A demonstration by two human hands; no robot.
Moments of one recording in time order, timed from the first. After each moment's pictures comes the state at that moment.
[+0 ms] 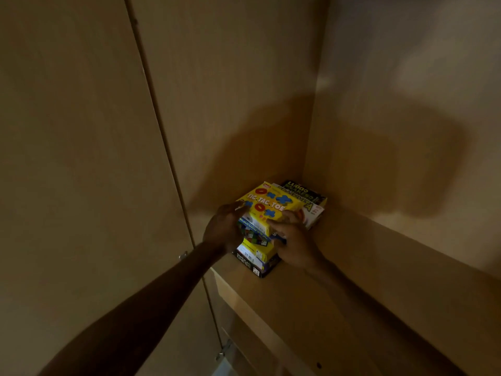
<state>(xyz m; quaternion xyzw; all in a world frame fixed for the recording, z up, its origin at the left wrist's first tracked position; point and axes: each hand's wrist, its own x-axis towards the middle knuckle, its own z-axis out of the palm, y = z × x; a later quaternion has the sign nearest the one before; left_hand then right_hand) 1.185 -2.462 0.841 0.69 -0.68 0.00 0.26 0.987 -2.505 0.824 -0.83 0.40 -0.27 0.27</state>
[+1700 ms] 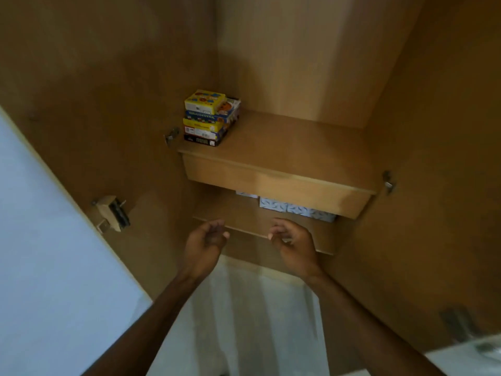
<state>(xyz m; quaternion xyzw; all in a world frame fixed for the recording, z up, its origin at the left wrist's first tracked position) 1.152 -1.900 0.784 0.54 -0.54 -0.45 0.46 0.943 -1.876 0.794 -0.56 0.61 -0.46 0.33</state>
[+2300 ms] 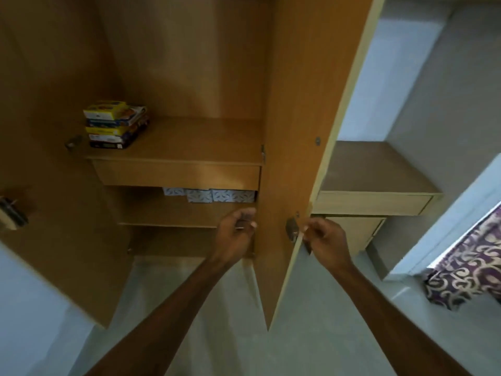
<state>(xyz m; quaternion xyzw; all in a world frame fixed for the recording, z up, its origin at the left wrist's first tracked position) 0.875 -1.679 0.833 0.40 -0.67 -0.48 0.40 0.674 -1.586 0.821 -0.47 0.73 -0.48 0.14</state>
